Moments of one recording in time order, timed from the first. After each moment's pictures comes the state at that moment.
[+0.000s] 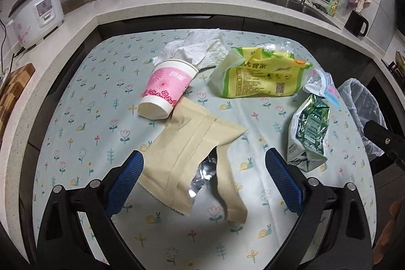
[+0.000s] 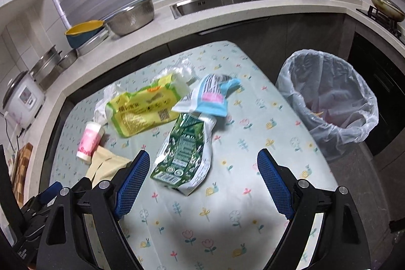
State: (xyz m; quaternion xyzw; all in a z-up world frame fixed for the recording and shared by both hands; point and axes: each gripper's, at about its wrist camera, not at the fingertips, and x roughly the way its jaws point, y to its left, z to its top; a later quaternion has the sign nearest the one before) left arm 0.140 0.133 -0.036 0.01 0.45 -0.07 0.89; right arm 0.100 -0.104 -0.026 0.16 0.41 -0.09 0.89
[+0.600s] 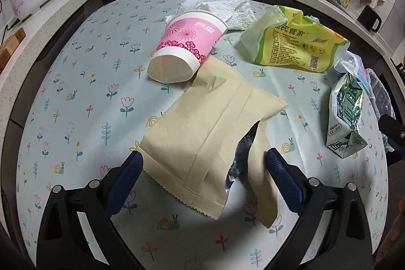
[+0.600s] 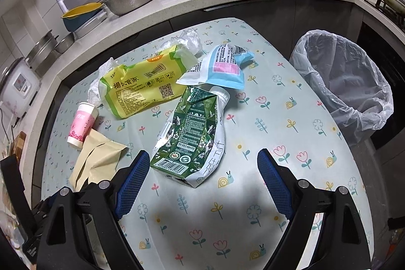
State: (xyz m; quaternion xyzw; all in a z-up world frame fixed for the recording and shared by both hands) left arm 0.162 0.163 -0.092 -0.02 0.50 -0.07 0.86; right arm 0.122 -0.093 -0.059 0.17 0.45 -0.08 0.87
